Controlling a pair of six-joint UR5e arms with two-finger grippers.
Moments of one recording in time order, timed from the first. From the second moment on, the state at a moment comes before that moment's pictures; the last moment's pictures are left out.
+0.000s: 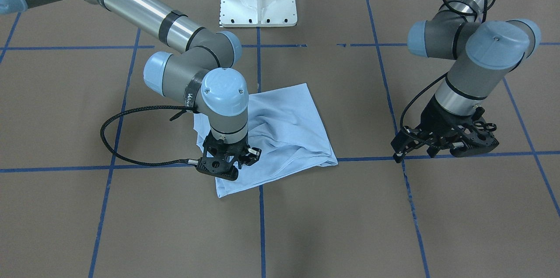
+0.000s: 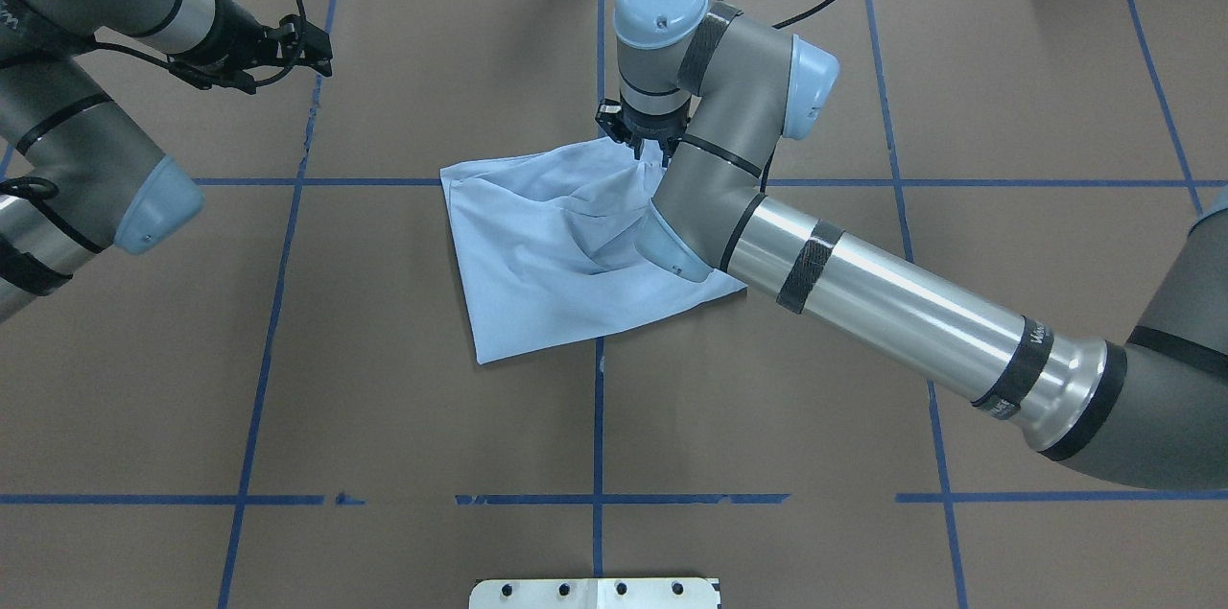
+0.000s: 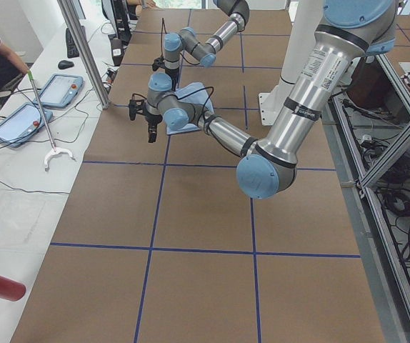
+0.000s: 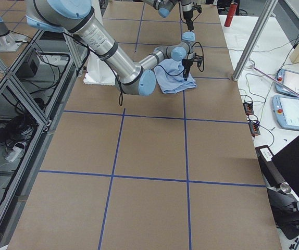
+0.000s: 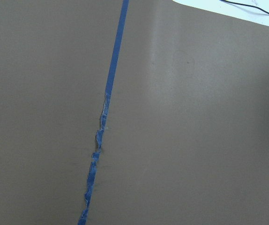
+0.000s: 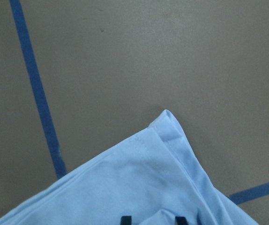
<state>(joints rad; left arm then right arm) -0.97 -2.04 -1.56 -1.97 -2.02 -1.12 0.68 -0.60 1.11 -1.42 1.91 1.36</state>
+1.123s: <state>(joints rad) -0.97 -2.04 -1.56 -1.97 -2.02 -1.12 0.68 -0.61 1.14 -1.42 1.94 1.35</state>
